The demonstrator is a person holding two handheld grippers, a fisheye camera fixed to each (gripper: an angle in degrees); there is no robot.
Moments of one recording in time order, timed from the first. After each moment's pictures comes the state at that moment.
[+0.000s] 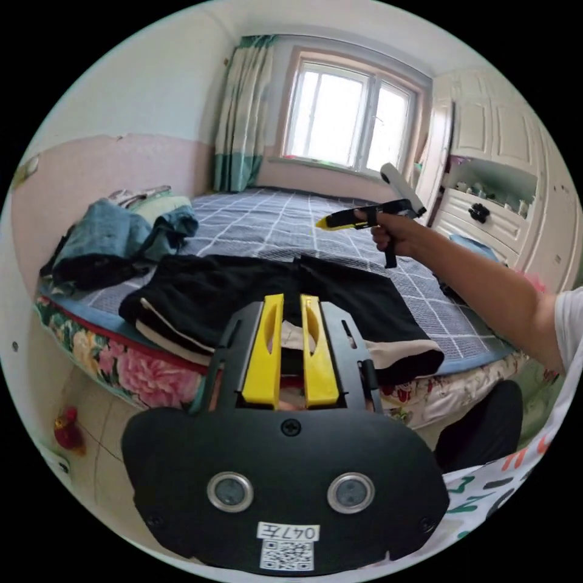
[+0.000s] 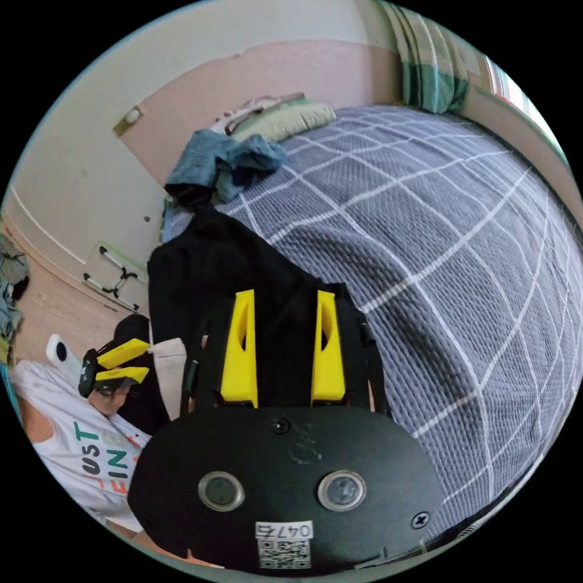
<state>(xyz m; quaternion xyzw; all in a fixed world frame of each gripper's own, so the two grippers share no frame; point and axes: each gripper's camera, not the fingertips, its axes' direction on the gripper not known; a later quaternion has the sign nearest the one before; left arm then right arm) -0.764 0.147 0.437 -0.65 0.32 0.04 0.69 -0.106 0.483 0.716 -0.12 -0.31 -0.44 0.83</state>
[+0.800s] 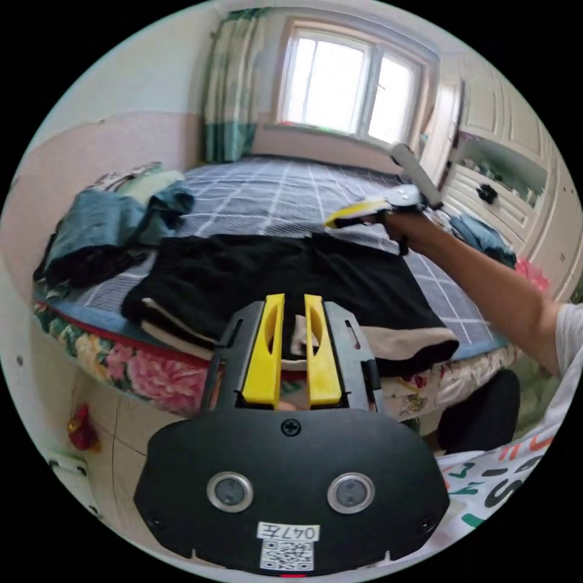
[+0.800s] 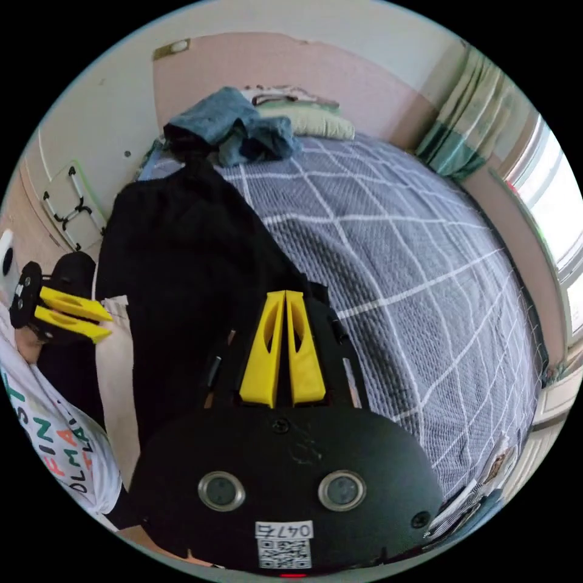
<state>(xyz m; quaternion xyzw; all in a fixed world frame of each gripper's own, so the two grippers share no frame) -0.829 0.183 0.494 -0.70 0.34 0.07 0.62 -0.228 0.523 0.722 -0.06 -0.18 -0.59 0.79</state>
